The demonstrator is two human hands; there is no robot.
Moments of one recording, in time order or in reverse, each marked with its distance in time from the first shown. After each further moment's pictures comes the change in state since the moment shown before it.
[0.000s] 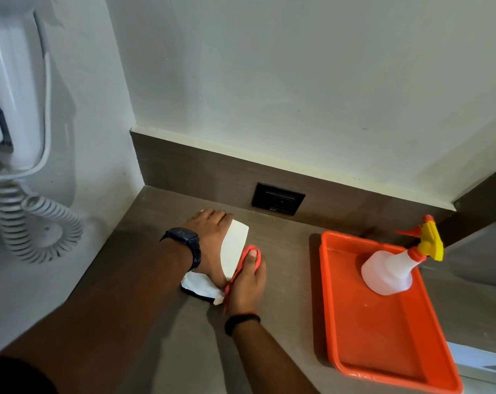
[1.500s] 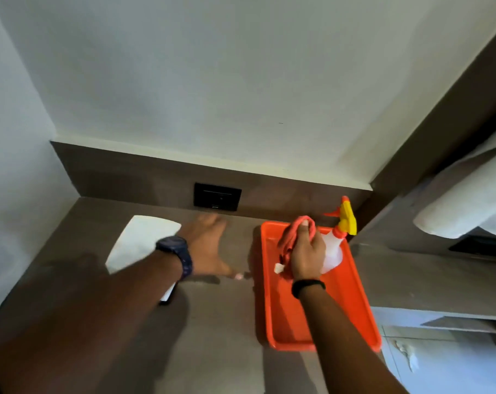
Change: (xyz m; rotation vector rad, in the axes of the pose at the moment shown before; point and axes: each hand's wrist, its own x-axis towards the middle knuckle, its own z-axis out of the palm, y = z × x) left_hand 0.028 0.115 -0.011 -0.241 0.114 0.112; right_hand 0.096 -0.106 -0.188 -0.212 0.246 -0.359
